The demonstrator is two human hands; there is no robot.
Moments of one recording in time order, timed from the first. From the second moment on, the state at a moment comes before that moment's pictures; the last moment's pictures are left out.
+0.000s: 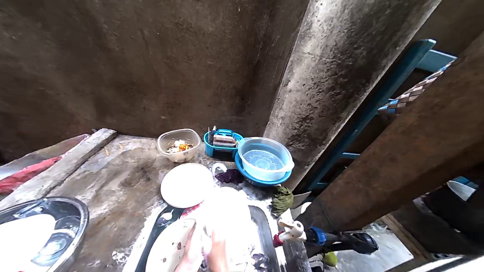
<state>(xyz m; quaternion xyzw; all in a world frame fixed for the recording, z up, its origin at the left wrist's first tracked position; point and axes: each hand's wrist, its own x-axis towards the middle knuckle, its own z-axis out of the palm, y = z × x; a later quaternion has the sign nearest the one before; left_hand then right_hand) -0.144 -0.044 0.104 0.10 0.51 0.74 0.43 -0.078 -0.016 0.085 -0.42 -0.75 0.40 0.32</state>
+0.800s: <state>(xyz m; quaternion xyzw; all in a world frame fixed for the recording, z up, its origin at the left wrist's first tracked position) -0.161 -0.054 0.126 0.15 0.48 0.75 0.42 -0.057 -0.019 0.081 -0.34 -0.80 0.39 0.30</state>
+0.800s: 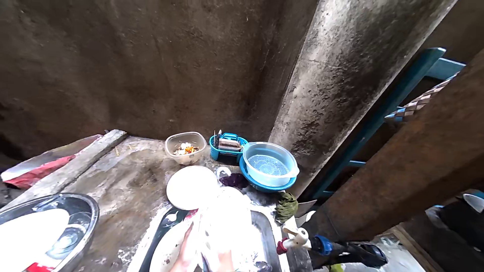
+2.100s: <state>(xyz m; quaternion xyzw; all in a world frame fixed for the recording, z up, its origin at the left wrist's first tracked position) -0.176 -0.077 0.142 0.04 0.46 0.77 0.44 -0.059 -0.027 0.099 -0.24 -0.87 0.38 0.20</state>
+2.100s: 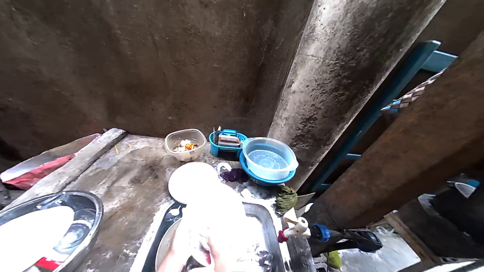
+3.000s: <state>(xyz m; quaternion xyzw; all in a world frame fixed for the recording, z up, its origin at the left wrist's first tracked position) -0.162 -0.070 0.102 0.07 0.55 0.76 0.34 -0.111 -0.016 0.089 -0.25 -0.83 0.31 0.38</state>
